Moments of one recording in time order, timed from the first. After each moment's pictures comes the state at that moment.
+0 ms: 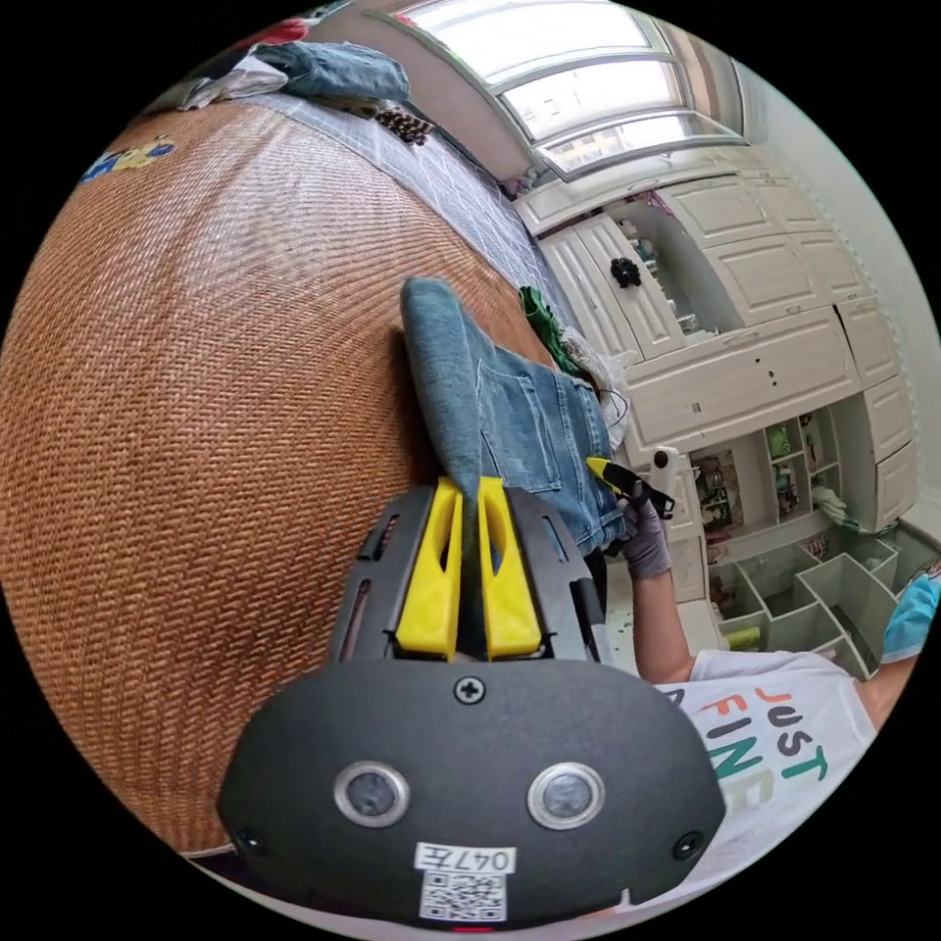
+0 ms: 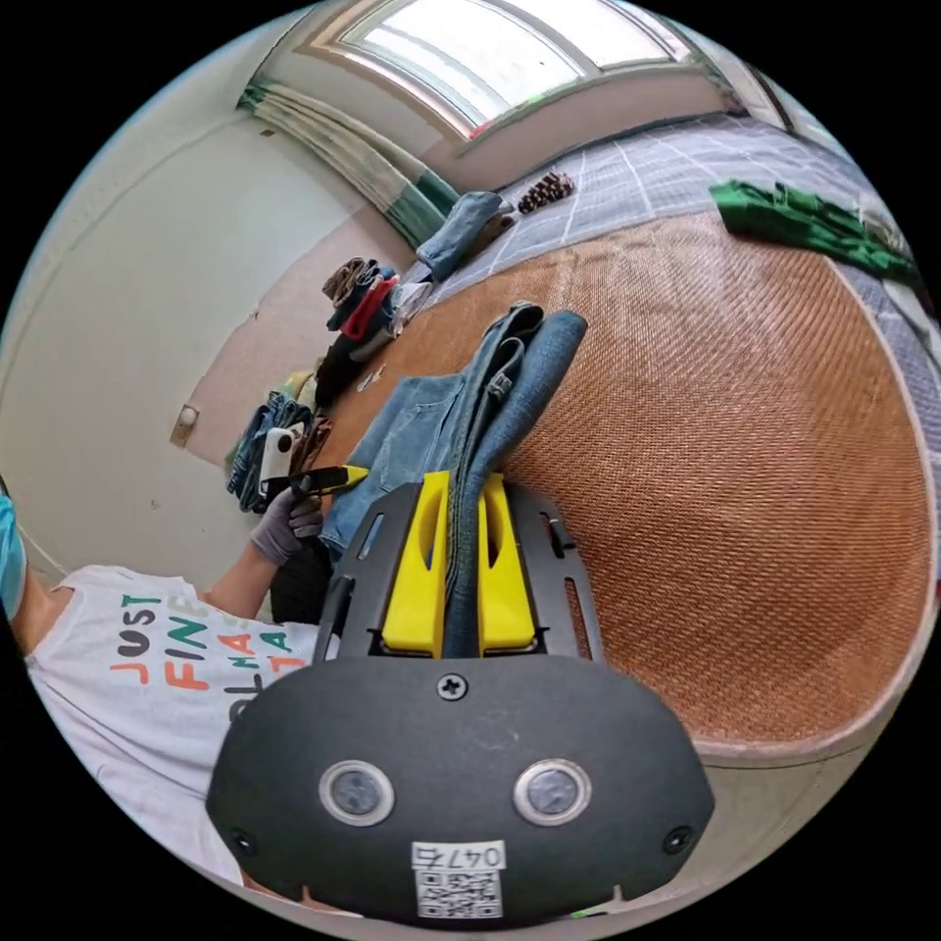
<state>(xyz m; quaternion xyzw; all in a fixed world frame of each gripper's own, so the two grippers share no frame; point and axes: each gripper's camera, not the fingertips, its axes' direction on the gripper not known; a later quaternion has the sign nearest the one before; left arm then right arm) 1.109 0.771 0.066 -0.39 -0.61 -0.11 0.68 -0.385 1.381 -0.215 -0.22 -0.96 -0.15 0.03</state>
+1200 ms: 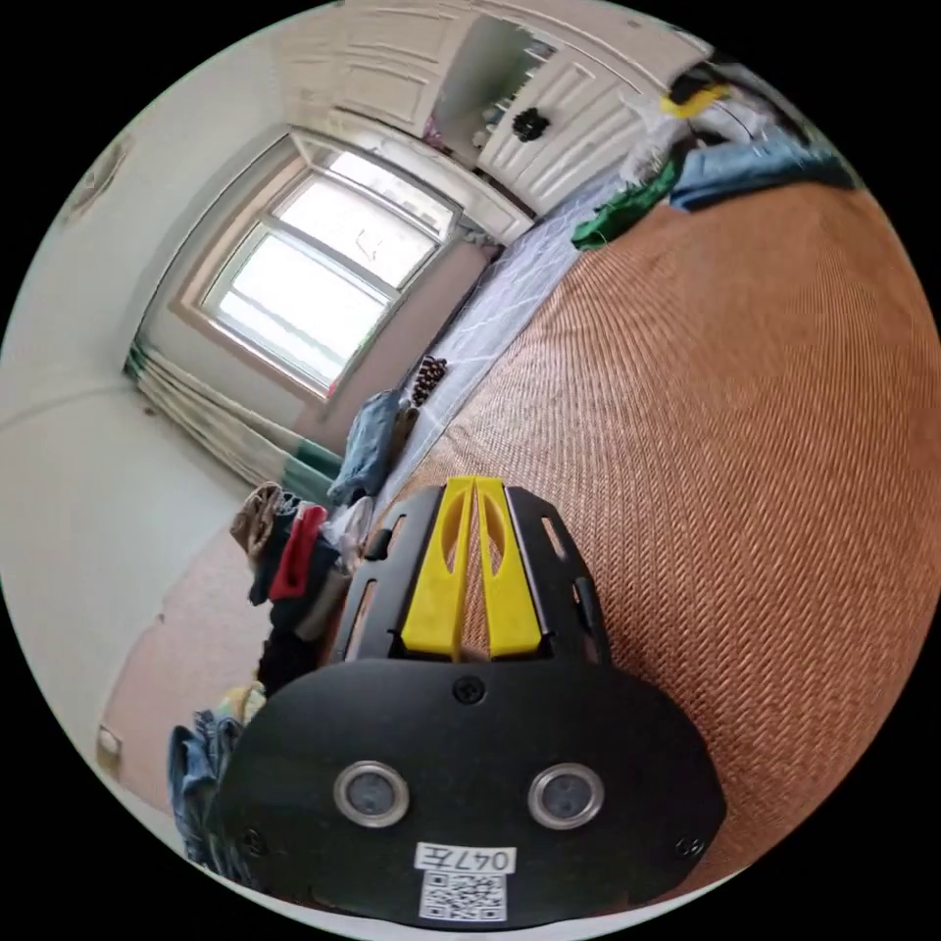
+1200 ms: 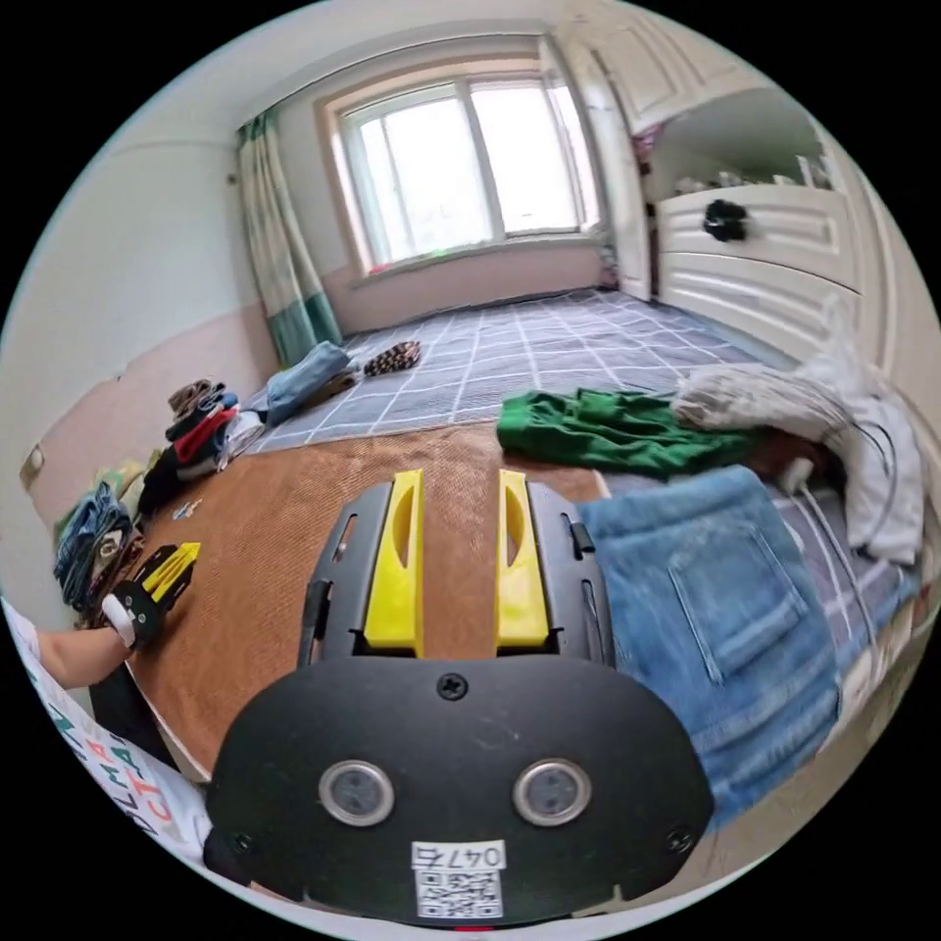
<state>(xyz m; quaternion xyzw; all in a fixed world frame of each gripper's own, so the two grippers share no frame) 1.330 0.979 0.859 -0.52 -0.64 0.56 0.12 -0.431 1.262 -0.165 -0.12 -0.93 0.02 0.34</state>
